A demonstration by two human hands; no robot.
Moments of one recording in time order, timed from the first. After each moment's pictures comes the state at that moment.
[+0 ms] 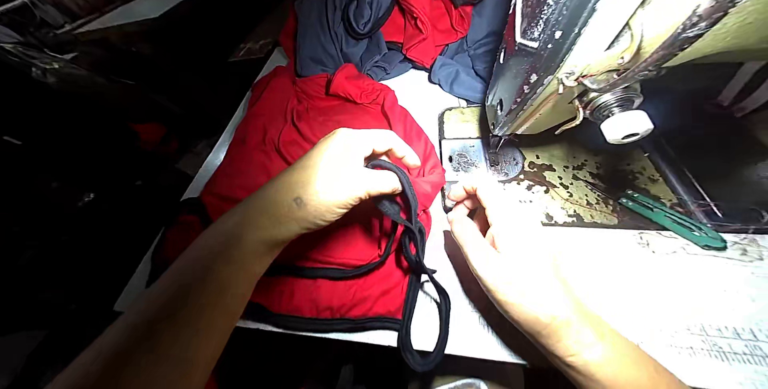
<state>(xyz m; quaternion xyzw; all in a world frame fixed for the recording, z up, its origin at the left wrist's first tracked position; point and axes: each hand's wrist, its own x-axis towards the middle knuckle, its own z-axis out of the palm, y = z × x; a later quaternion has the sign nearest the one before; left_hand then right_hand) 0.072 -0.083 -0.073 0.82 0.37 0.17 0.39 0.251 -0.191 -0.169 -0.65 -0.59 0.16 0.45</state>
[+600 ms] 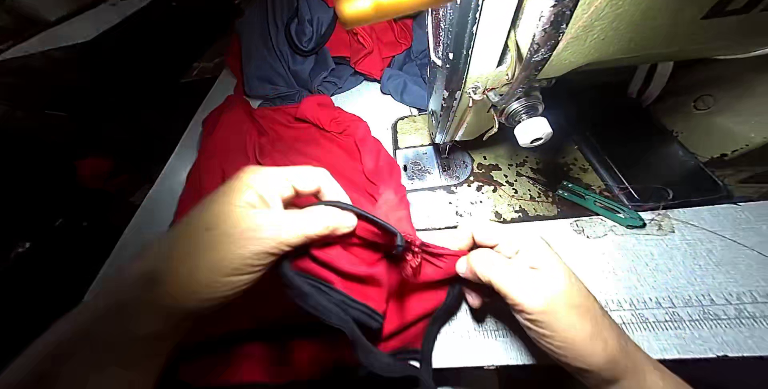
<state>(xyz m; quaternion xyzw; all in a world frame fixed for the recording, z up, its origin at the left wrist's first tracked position) 0.069 -0.109 -0.057 0.77 0.39 0.19 0.47 0.288 -0.229 -0.157 -0.50 -0.46 0.48 0.56</state>
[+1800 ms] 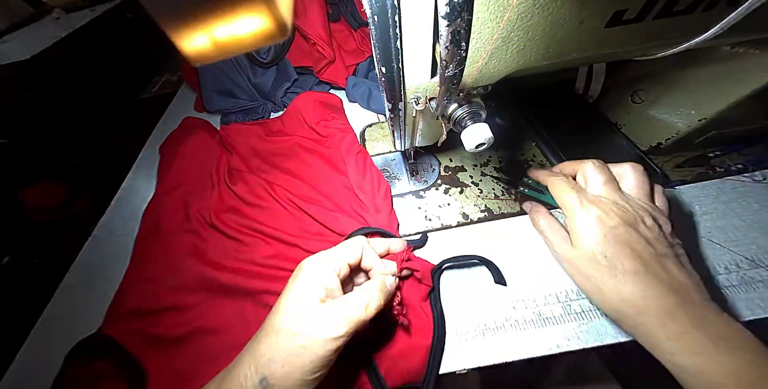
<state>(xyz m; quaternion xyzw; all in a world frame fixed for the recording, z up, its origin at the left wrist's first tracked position) 0.102 -0.154 -0.142 0.70 0.33 0.27 0.57 0.376 -0.248 -0.163 -0.77 -0.58 -0.11 0.23</state>
